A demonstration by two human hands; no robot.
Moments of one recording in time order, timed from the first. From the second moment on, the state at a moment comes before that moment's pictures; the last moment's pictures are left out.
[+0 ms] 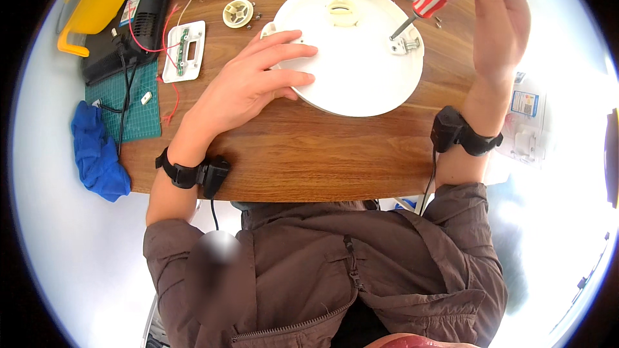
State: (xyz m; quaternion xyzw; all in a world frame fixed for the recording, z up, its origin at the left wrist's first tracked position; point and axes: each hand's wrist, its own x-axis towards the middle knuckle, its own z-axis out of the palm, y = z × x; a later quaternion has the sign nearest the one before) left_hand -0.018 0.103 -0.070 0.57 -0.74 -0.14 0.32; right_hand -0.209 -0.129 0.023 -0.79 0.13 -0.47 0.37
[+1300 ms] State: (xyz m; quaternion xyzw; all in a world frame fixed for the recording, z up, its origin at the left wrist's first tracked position) left_hand -0.018 0.103 -0.069 0.57 -0.74 -0.15 0.33; right_hand -0.203 -0.123 0.028 -0.75 0.20 -0.49 0.41
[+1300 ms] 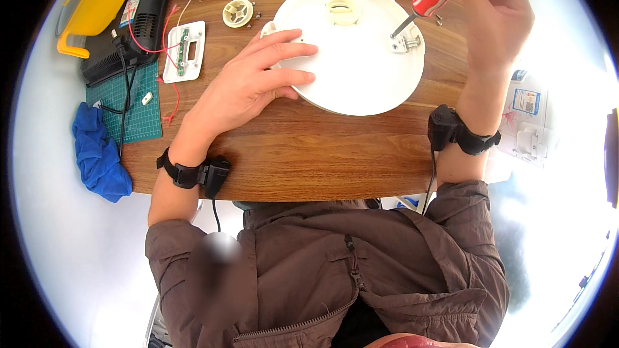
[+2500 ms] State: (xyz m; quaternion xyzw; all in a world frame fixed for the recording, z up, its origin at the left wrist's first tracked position) left_hand -0.019 0.103 -0.068 0.58 -0.73 -0.16 0.33; right_hand -0.220 -0.133 0.035 -0.74 0.08 -0.45 0.49
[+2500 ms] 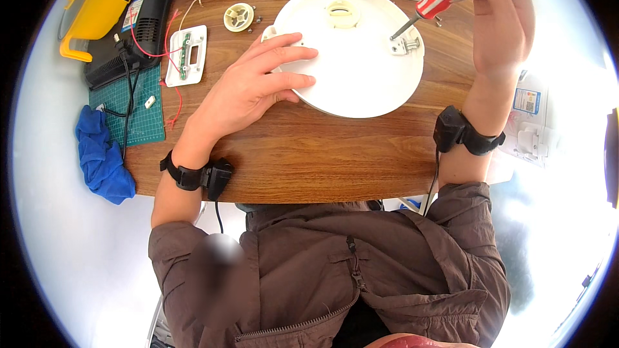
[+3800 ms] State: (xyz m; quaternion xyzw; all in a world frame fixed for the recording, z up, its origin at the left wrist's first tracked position) left_hand -0.018 0.103 -0.066 0.58 -0.74 -0.14 0.31; right_hand -0.222 -0.136 0.028 -0.72 0.11 -0.44 0.53
